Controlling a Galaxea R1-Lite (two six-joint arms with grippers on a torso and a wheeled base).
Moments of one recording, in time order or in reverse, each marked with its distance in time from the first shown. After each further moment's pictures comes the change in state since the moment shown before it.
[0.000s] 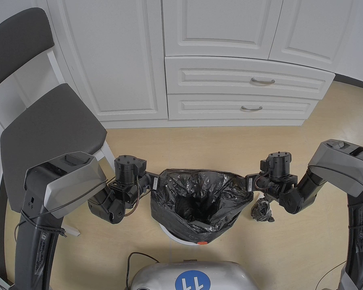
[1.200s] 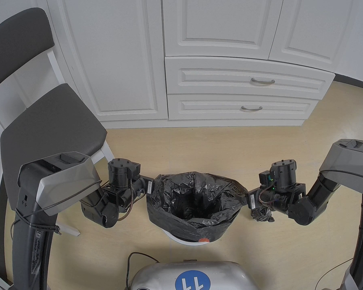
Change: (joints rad) left arm 0.016 -0.042 0.115 -0.043 0.003 -0.009; right arm 0.067 -0.155 0.235 0.025 0.035 -0.139
